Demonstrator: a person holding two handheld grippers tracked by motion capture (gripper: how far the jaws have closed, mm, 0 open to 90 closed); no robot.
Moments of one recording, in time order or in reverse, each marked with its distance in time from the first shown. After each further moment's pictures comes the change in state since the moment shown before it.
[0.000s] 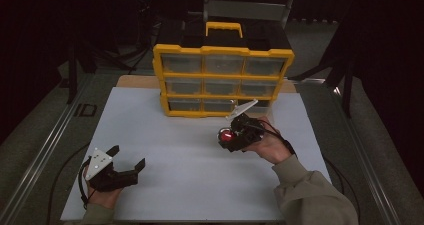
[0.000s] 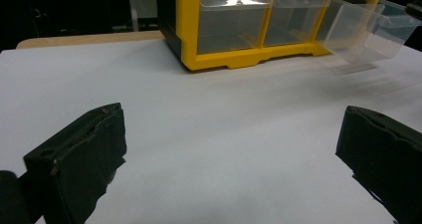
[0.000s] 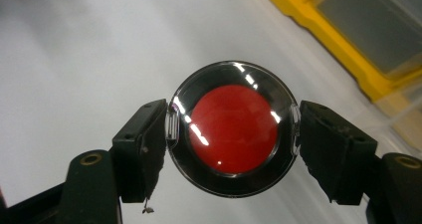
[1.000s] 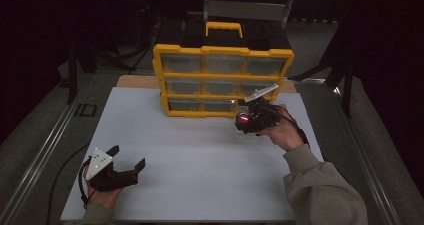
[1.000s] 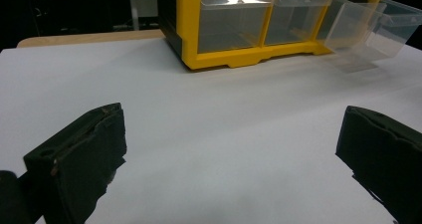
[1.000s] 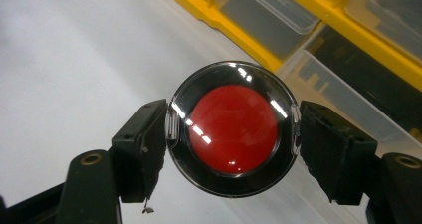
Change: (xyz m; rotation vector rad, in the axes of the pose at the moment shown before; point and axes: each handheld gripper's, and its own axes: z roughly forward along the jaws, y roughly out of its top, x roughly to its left) left arm 0.000 0.000 0.001 0.003 0.002 -0.002; right arm -0.052 -0.003 -0.023 -0.022 -0.130 0.124
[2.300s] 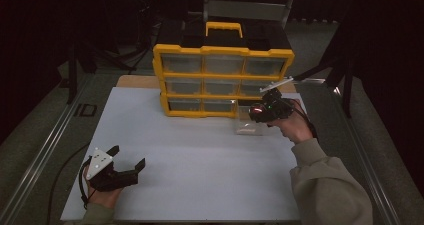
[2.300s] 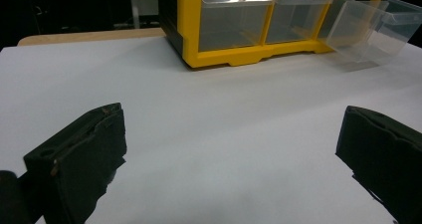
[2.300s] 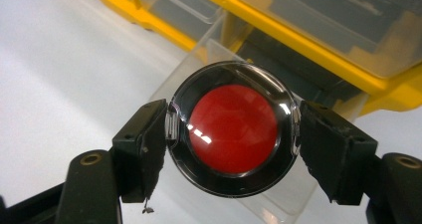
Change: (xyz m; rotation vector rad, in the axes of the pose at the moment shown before) left arm 0.000 0.000 0.000 0.006 0.005 -0.001; right arm -0.045 -0.007 -0.004 0.000 -0.099 0.122
